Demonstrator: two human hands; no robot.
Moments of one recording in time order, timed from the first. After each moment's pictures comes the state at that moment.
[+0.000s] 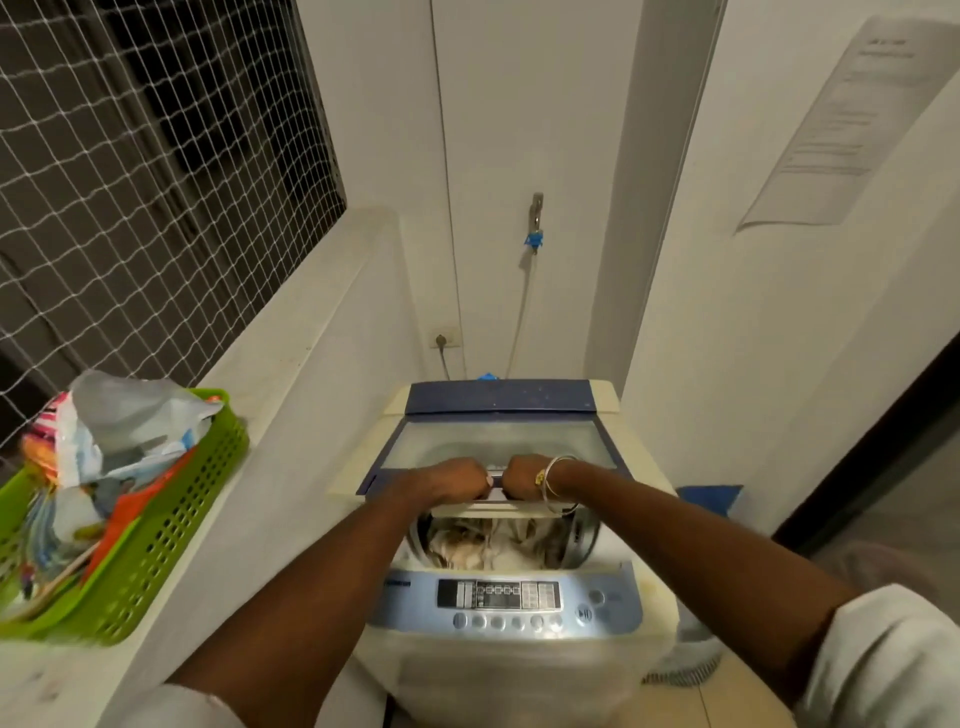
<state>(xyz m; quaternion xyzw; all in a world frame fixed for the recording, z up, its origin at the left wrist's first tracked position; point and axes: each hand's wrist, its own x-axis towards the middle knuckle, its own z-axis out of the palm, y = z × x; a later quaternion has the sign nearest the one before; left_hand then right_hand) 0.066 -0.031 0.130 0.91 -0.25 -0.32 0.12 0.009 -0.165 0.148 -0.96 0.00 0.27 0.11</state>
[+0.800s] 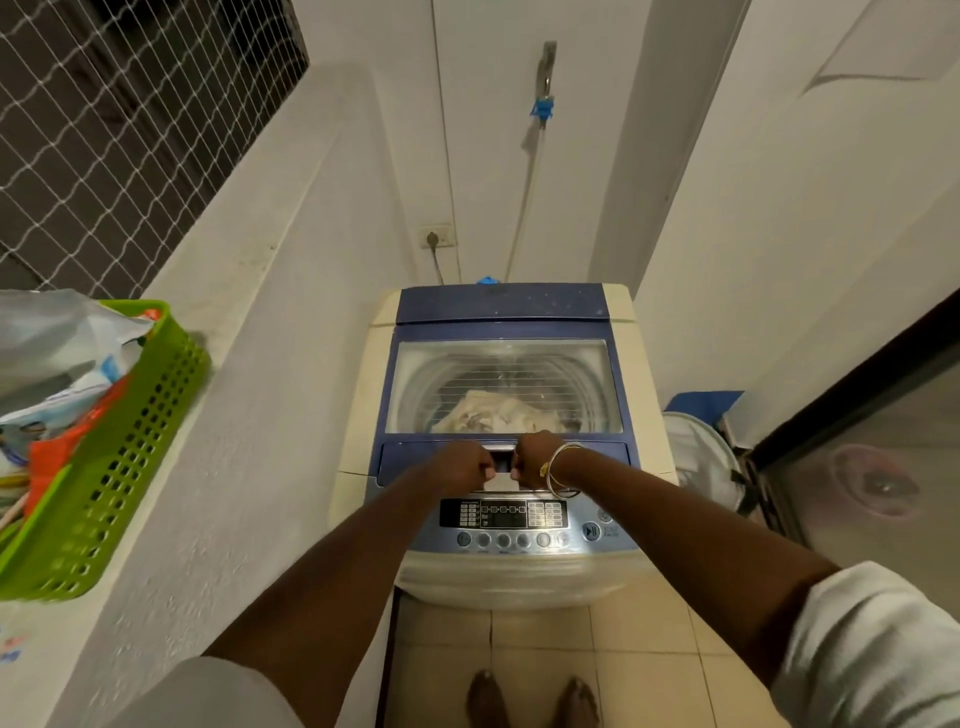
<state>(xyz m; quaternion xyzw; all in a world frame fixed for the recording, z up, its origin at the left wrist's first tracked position) 0.039 -0.006 0.017 0.88 -0.32 -0.32 0.12 -0.006 -0.168 0.019 -0.95 0.03 0.30 0.12</state>
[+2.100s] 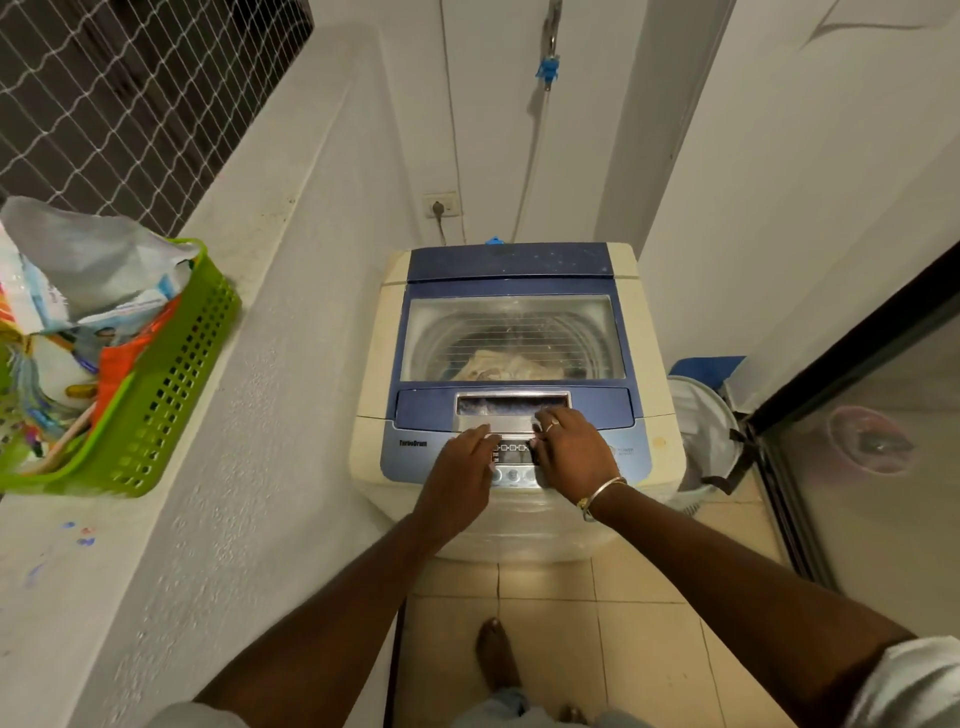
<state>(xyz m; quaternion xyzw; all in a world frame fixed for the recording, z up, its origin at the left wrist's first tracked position) -0.066 0.050 -0.036 0.91 -0.34 -0.03 0.23 -0.120 -0.151 -0.004 -0.98 0.04 -0.08 0.17</state>
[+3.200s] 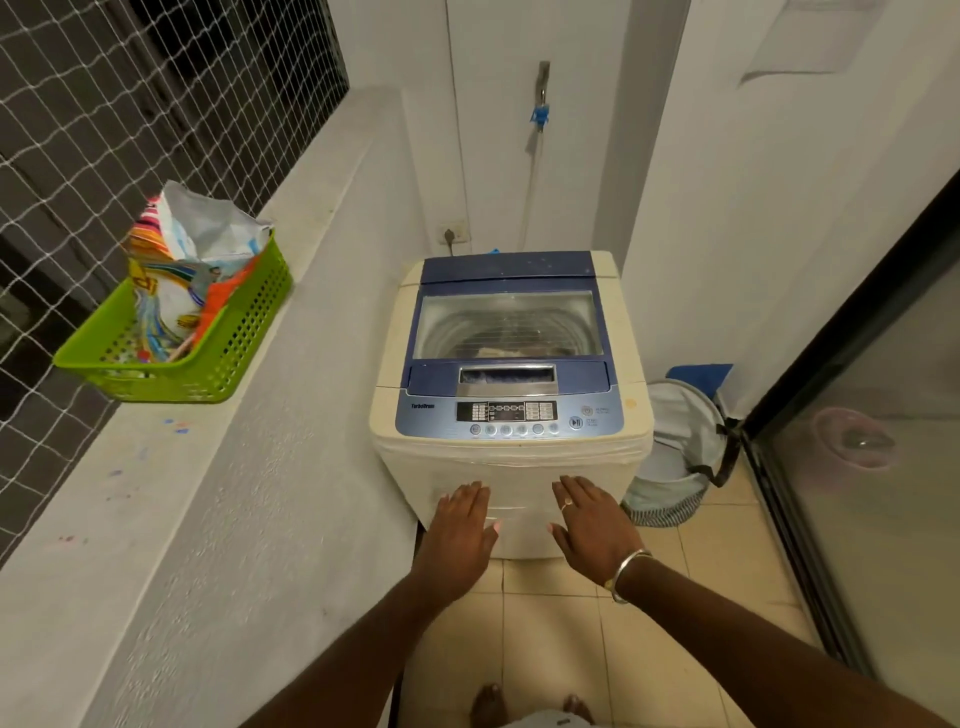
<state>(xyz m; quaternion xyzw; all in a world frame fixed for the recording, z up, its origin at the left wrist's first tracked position) -0.248 0.107 -0.015 0.94 -0.31 -0.08 0.12 -0.316 -0.119 -0.015 -1.00 -0.01 0.04 0.05</state>
